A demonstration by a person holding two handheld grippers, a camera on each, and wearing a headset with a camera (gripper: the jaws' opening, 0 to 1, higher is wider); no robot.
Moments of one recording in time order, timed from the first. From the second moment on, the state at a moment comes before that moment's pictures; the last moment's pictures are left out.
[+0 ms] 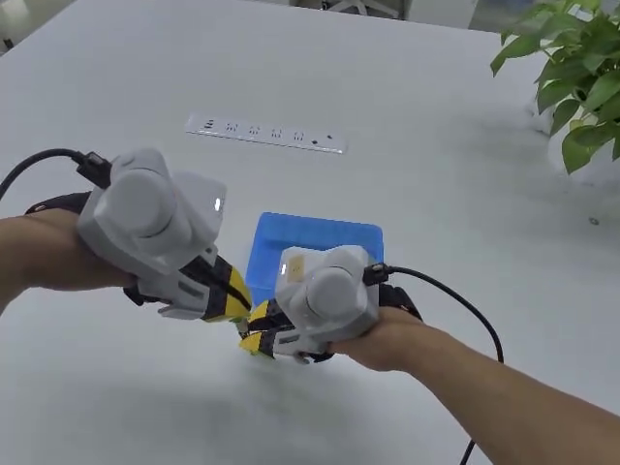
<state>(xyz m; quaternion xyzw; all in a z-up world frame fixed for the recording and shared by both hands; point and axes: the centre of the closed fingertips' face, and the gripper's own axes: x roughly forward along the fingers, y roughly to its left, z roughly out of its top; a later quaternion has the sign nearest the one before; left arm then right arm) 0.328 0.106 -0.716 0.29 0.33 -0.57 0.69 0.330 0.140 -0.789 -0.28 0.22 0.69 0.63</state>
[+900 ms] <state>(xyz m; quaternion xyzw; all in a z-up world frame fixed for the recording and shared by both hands) 0.335 0.108 -0.723 0.28 0.33 -0.57 0.70 0.333 0.140 -0.798 -0.29 0.23 0.69 0.62</state>
